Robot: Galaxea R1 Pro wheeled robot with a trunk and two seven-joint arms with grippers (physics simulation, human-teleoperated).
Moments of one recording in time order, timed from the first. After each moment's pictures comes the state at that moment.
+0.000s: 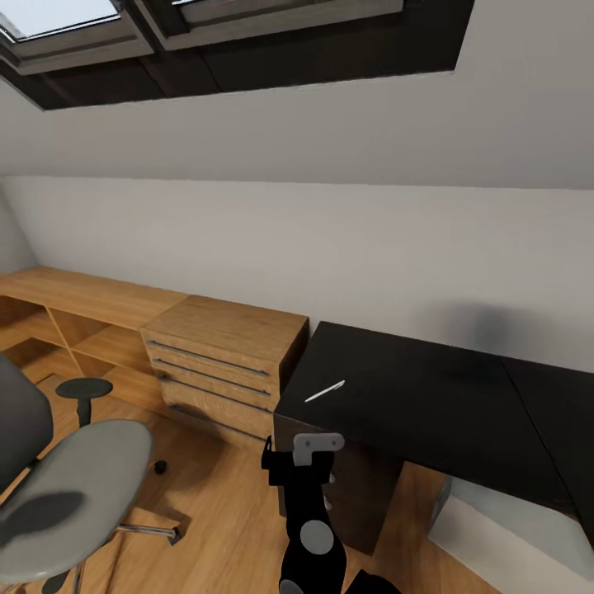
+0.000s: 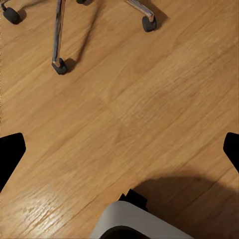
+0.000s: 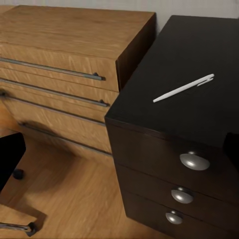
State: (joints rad) left arm 0.08 -0.03 -0.05 -0.53 0.38 -0.39 0.34; right arm -0.30 0.12 0.86 -1.53 -0.41 0.34 -0.87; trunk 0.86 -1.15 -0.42
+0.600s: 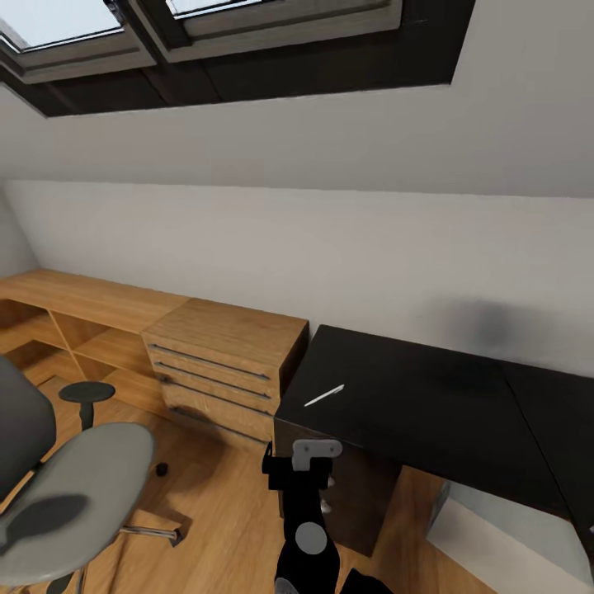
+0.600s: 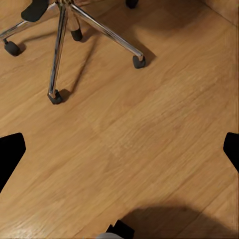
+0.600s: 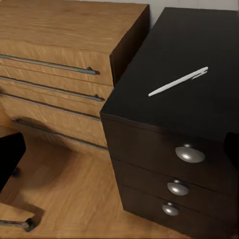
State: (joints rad) left arm 0.08 -0.03 -0.05 -0.57 0.37 -0.46 0.33; right arm -0.30 0.14 0.85 -1.44 -0.41 0.29 -0.86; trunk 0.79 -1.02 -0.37
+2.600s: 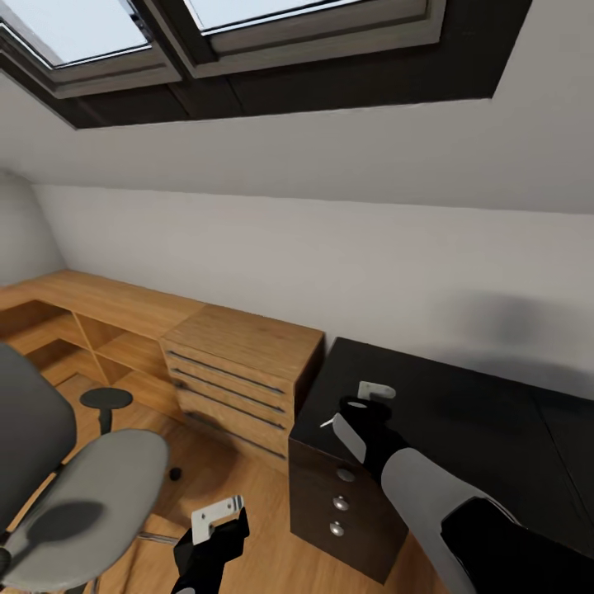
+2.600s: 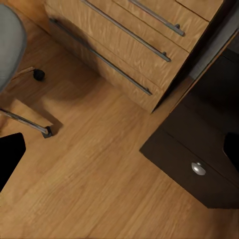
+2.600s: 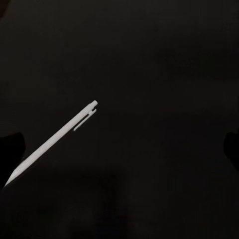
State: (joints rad) left arm 0.08 -0.10 -0.34 -1.55 0.34 0.33 0.61; right arm -0.92 0.17 0.41 -0.37 -0.53 0.15 -0.71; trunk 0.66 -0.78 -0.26
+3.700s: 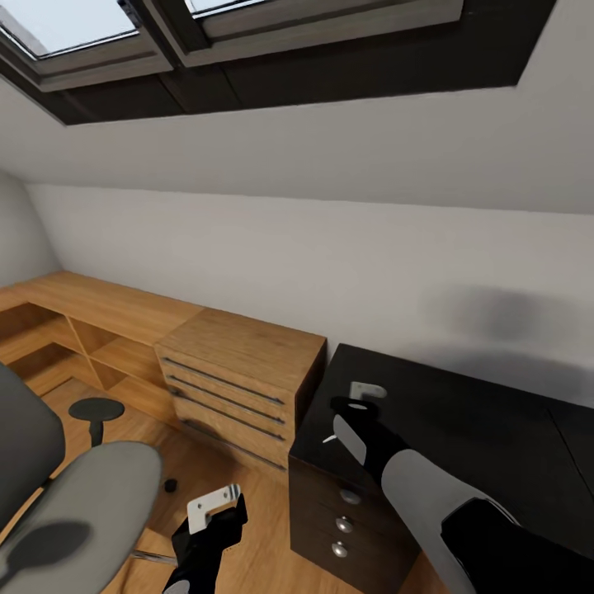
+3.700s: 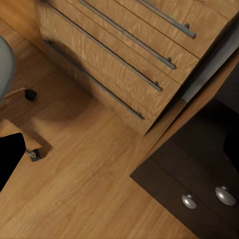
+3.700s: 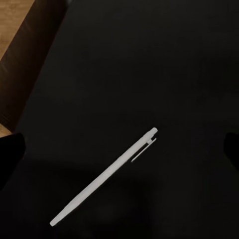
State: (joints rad) left arm 0.08 -0.10 -0.34 -1.61 0.35 0.33 0.62; right arm -0.91 0.17 0.40 -0.36 -0.53 0.15 -0.54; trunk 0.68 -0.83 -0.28
